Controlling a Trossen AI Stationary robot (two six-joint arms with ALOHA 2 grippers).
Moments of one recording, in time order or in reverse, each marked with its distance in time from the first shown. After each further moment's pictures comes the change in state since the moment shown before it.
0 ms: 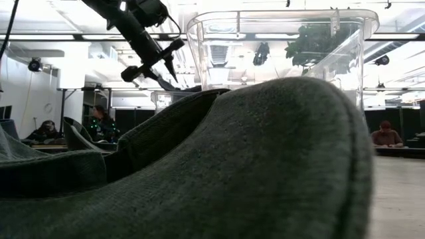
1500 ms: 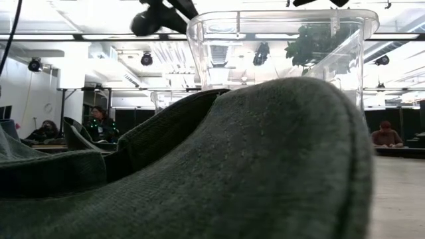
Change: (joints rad) left arm -0.683 0.057 0.172 -0.152 -0.137 0.180; right arm 0.008 0.001 0.000 -0.394 -0.297 0.470
